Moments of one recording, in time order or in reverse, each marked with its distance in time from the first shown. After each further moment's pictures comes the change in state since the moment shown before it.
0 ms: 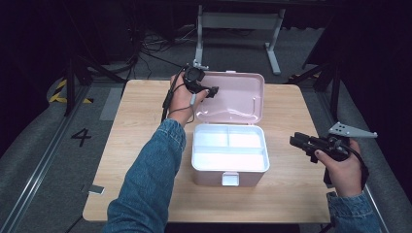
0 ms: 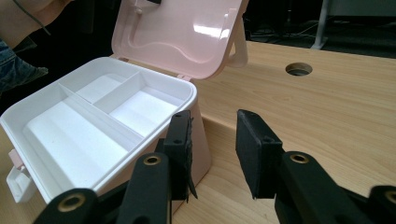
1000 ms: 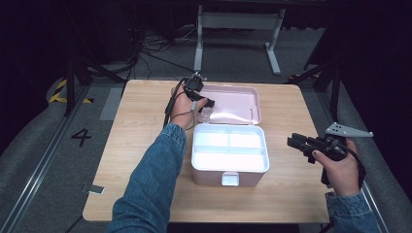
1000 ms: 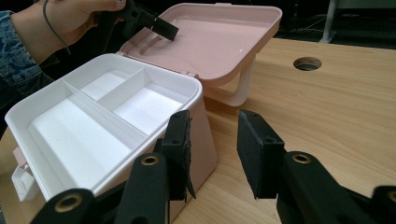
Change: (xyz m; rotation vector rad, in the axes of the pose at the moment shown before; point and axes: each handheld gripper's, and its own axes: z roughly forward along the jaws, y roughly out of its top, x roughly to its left) left arm 0.013 -0.033 0.040 0.218 -0.035 -0.166; right arm 0.001 -0.002 0.006 0.013 0.023 0.022
